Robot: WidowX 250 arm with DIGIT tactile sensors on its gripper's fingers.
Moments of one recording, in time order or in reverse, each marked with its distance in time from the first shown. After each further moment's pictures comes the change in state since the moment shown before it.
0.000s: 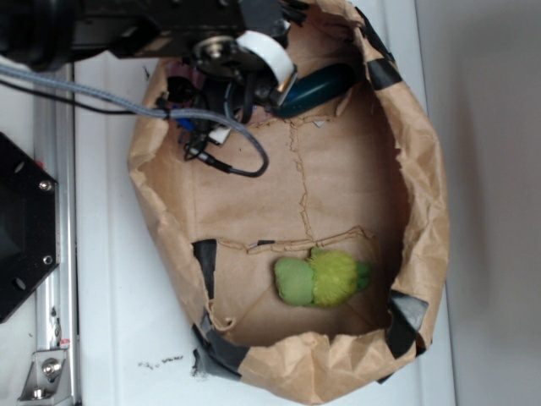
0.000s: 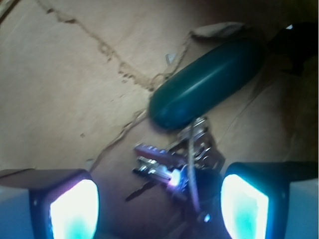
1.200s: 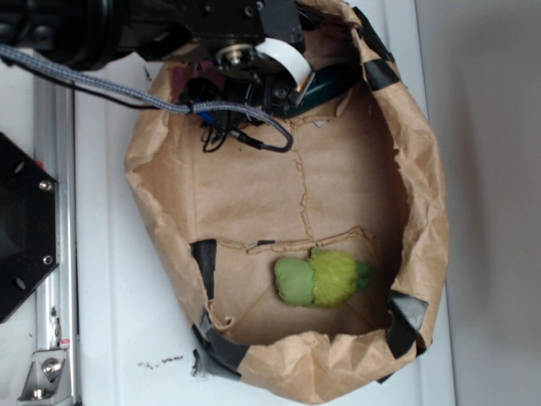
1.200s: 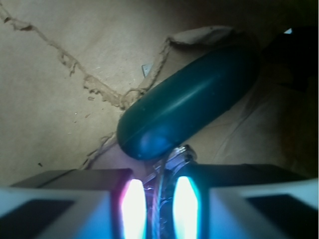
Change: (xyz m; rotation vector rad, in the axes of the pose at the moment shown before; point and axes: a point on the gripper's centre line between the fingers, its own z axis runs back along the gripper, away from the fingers) arm 0.008 0.008 -0.017 0.039 -0.029 0.001
